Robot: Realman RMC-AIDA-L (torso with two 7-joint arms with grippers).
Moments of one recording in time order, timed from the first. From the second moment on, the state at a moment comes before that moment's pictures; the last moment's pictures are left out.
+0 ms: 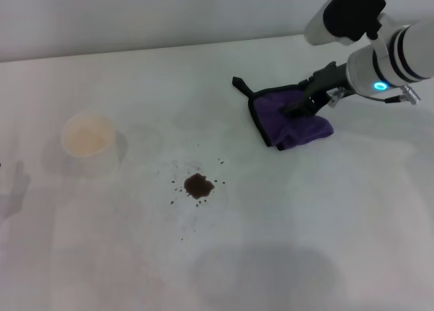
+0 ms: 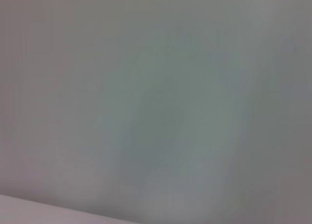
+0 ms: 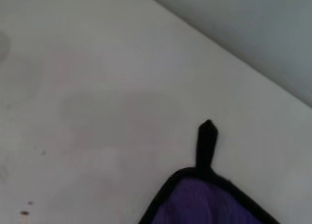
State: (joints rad) left arm -0.22 -2.08 2.83 0.23 -1.36 1.30 -0.29; right arm 0.65 2.02 -1.37 -0.88 0.68 0.94 -0.90
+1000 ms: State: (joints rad) left arm -0.24 -2.08 2.83 0.22 -1.36 1.28 -0.29; right arm 0.67 2.02 -1.43 -0.79 0.69 0.89 -0.84
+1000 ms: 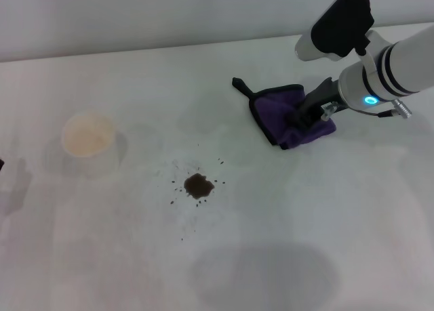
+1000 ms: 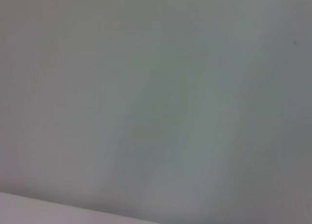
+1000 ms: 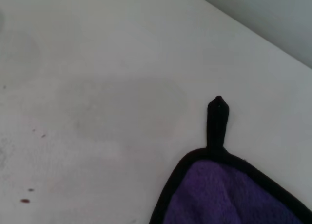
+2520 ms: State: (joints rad) left arm -0.24 -2.08 2.83 0.22 -1.36 1.28 -0.29; right arm 0.56 2.02 -1.73 -1.14 1.01 1.08 -0.88
